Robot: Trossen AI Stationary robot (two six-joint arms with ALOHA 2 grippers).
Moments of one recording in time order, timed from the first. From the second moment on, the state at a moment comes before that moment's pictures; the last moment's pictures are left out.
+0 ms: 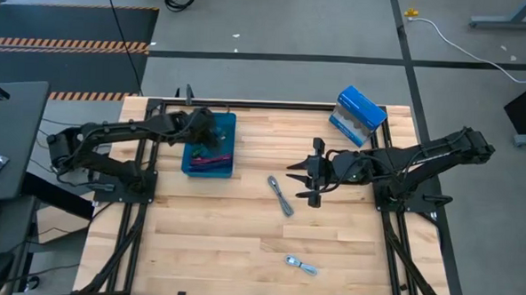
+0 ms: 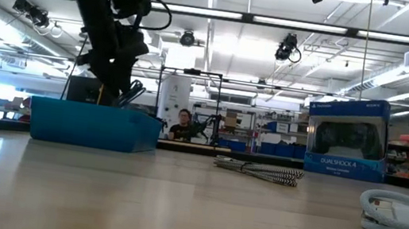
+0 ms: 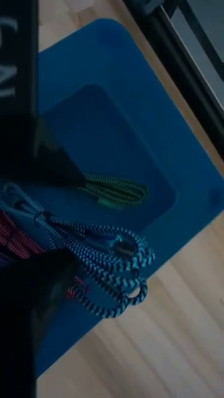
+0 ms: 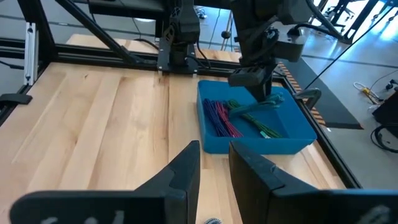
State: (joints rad) left arm 0.45 1.29 0.82 -0.53 -0.27 -0.41; right arm 0.23 1.19 0.99 -0.21 0.37 -0.02
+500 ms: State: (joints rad) left arm 0.45 1.29 0.82 -0.68 -0.33 -0.41; right arm 0.24 1.19 0.99 -0.25 0.37 0.05
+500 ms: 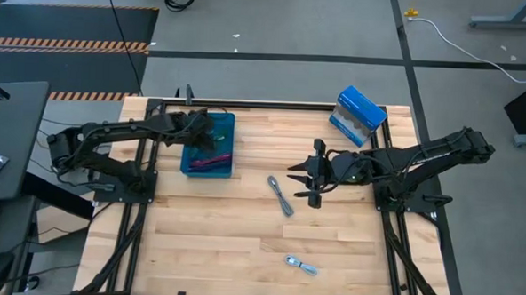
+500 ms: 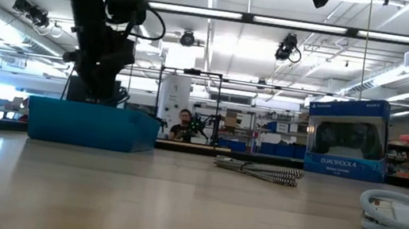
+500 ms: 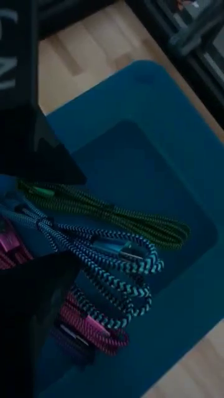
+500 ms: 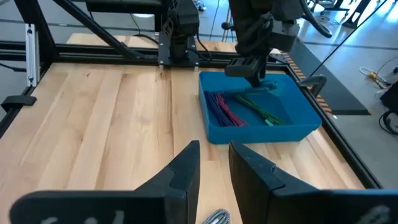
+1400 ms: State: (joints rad) left arm 0.44 1.30 0.82 -0.67 -0.27 -0.36; right arm 0.29 1.19 0.99 -0.24 0.37 0.02
